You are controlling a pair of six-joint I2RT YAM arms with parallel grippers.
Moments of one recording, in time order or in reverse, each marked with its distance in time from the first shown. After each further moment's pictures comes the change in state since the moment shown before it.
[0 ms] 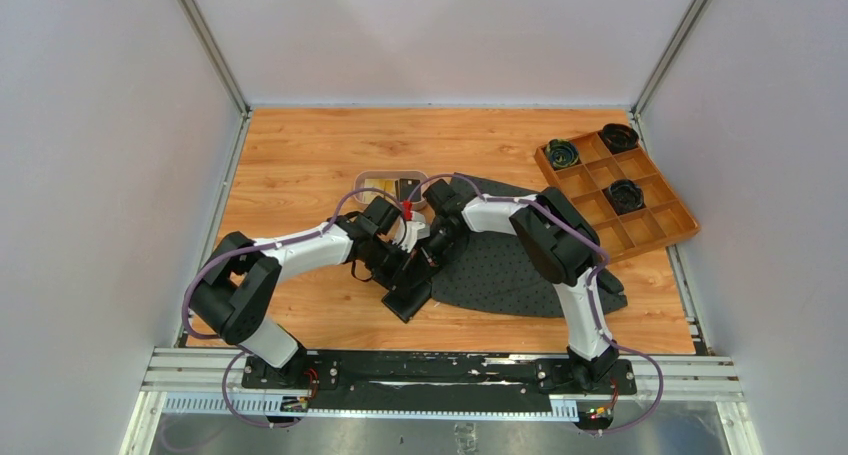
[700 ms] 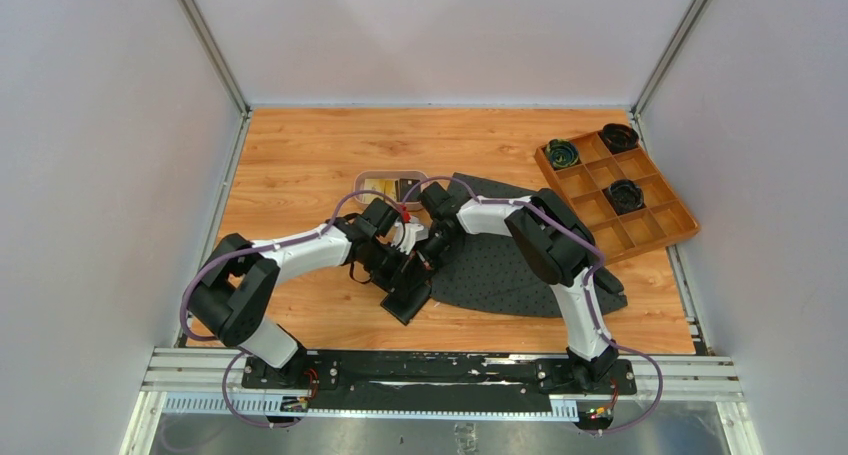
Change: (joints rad) left arm 0.001 -0.011 -0.015 -0.007 0.008 -0.011; right arm 0.027 0.020 0.020 -0.013 -0.009 -0.042
